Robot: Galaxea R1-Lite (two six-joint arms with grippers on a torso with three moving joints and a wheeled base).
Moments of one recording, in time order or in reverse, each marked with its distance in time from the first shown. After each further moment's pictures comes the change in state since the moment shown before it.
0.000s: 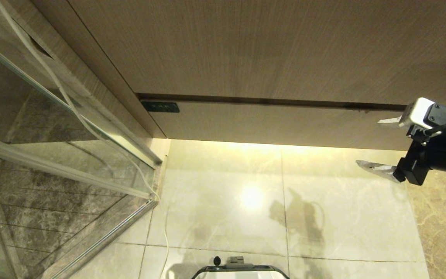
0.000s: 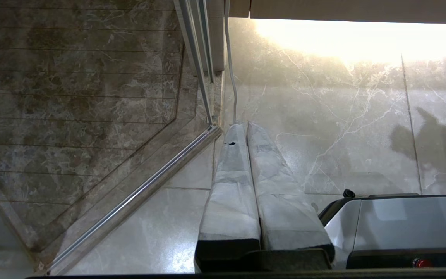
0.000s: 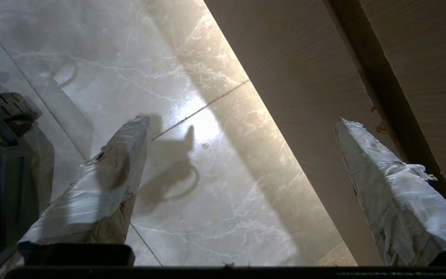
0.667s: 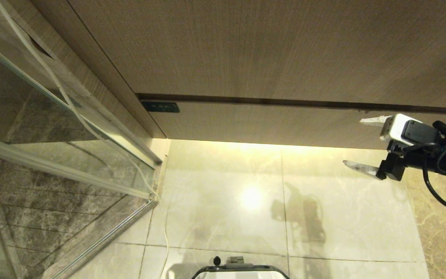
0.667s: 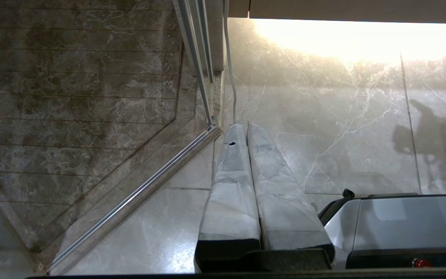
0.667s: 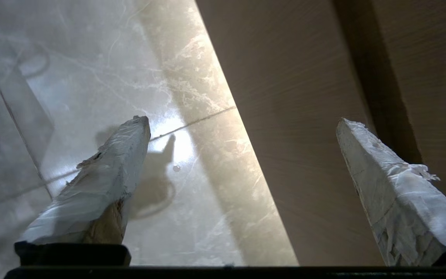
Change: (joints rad) left arm 0.000 0.000 0.000 0.000 0.000 0.000; right arm -0.062 0.156 0.057 -0.255 0.156 -0.193
